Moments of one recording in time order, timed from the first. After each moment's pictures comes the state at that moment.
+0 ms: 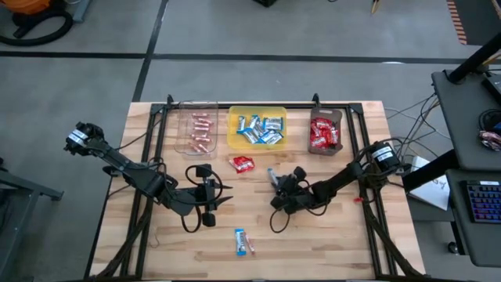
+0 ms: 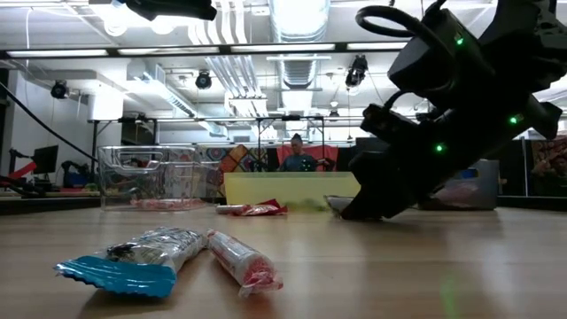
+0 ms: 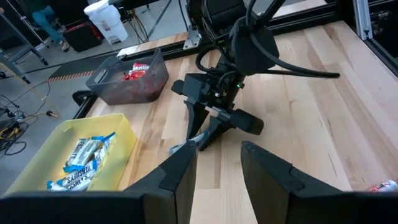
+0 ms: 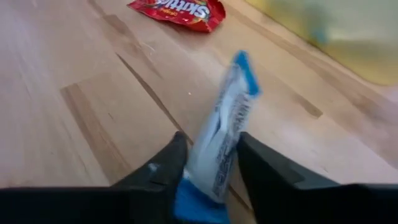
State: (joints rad) left arm -0.54 1.27 0.86 -0.11 -0.69 -0.07; right arm 0.31 1.94 0.71 0.28 0.80 0.66
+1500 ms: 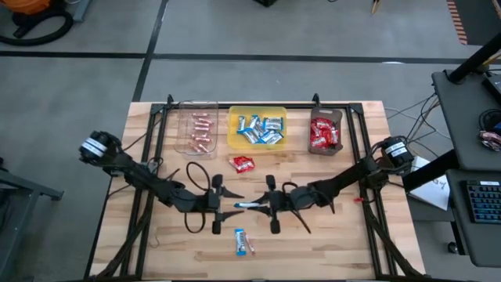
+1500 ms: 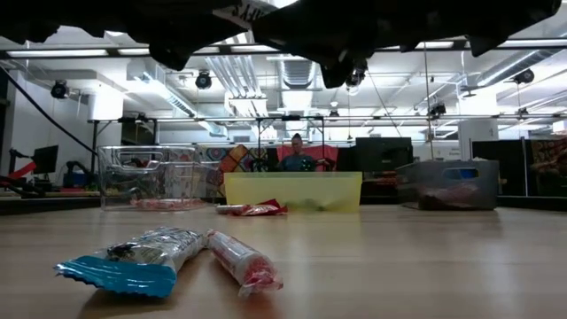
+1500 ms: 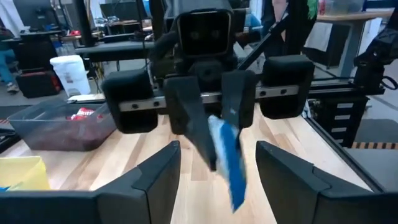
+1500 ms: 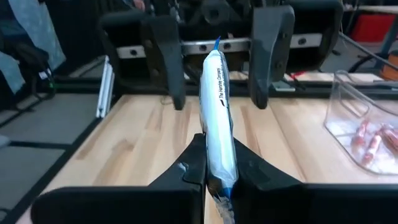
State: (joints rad) left arm -0.50 1.50 0.57 0.85 -0.51 -0.01; right arm 0.35 1.79 0.84 0.82 0.25 0.05
